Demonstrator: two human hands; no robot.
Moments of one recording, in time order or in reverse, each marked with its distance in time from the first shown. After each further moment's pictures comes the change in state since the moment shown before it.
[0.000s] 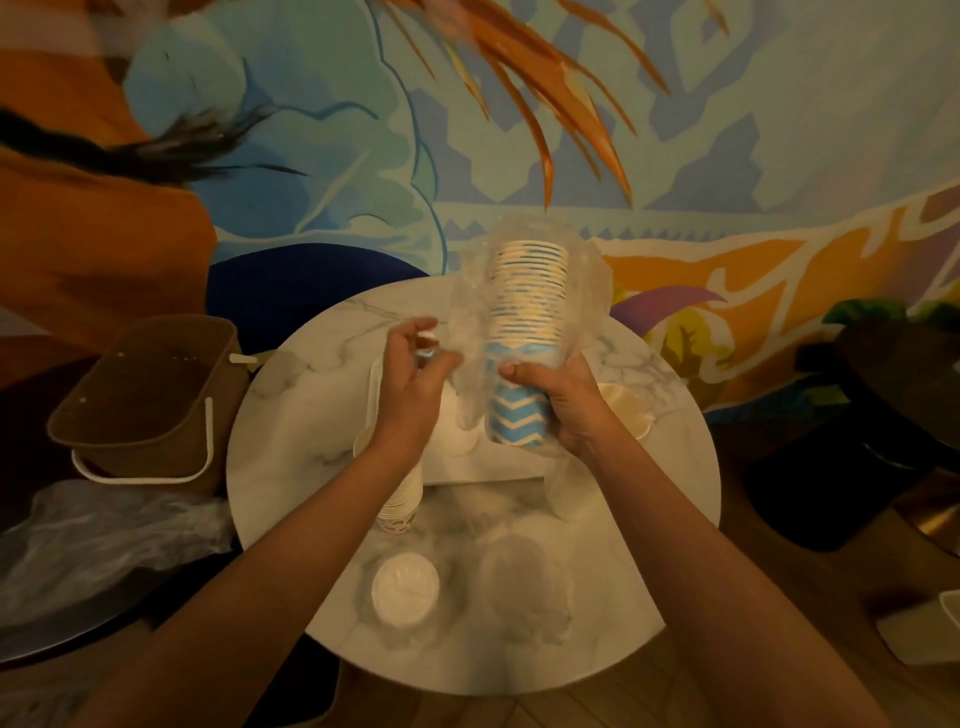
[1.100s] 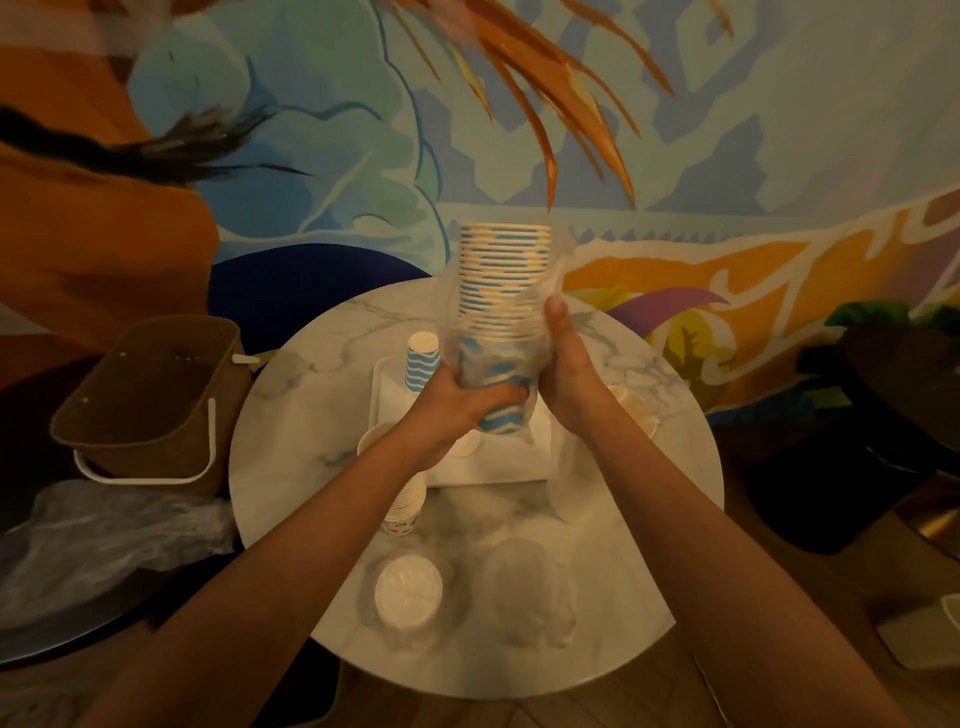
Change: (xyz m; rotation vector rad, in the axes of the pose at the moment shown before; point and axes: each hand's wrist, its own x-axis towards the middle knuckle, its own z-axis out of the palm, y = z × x) left_hand 0.000 -0.001 0.012 -0.044 -0.420 -0.231; right_hand 0.020 -0.014 0.017 -0.056 -0.061 -0.093
